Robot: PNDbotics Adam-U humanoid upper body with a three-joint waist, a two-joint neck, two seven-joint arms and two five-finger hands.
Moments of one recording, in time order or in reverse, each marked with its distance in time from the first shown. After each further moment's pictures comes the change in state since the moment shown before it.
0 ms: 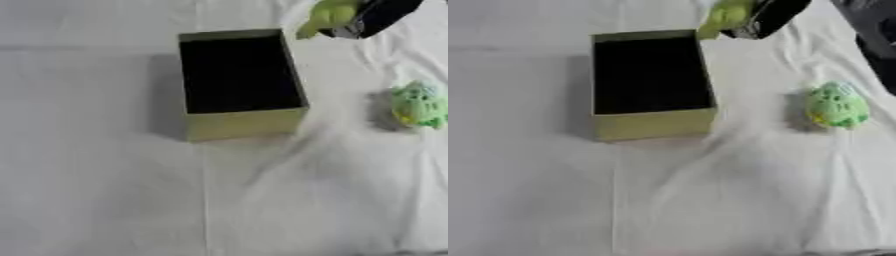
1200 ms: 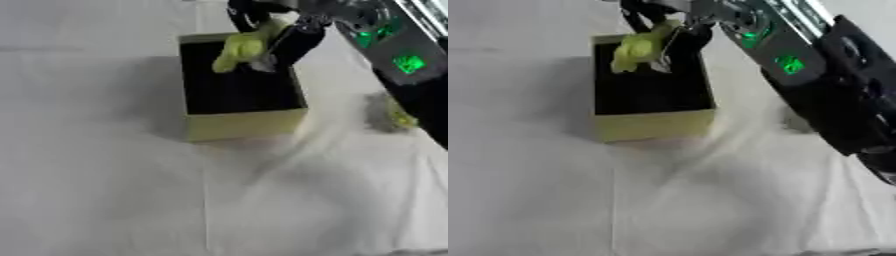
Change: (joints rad) left arm -0.001 -0.010 0.000 0.000 0.008 -0.002 -0.002; right arm -0.061 0.236 0.152 0.023 0.082 0.144 0.051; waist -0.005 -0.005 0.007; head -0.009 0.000
